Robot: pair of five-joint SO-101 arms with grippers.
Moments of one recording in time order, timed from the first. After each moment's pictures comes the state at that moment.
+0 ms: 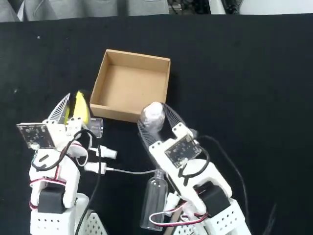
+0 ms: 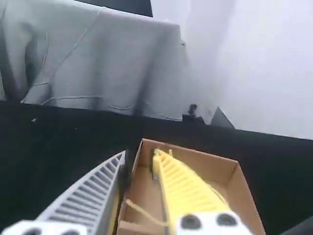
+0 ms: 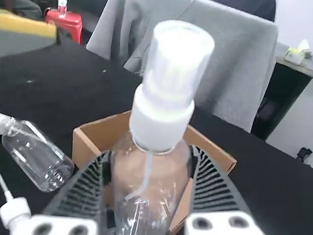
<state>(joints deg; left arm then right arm) -2.0 -104.0 82.2 32.0 8.7 -30.1 -103.0 89.1 31.6 16.0</state>
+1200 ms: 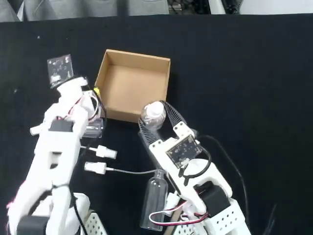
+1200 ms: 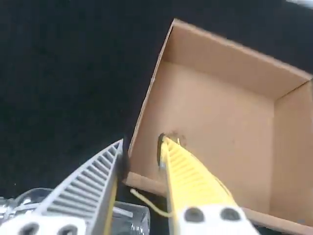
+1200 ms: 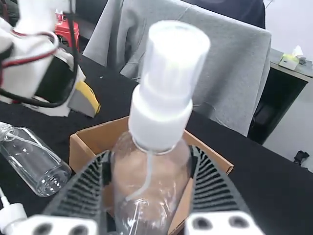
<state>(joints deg) -2.4 -33.3 53.8 24.9 11.6 -29.7 -103.0 89.2 31.0 16.0</state>
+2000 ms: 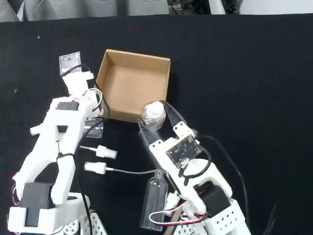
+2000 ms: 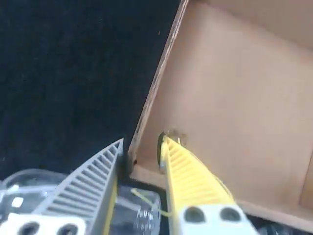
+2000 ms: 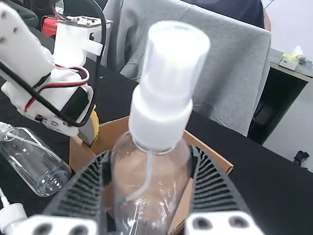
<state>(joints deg) -2.5 -14.1 40.7 35.0 12.1 -29.7 -103.0 89.2 31.0 16.0</state>
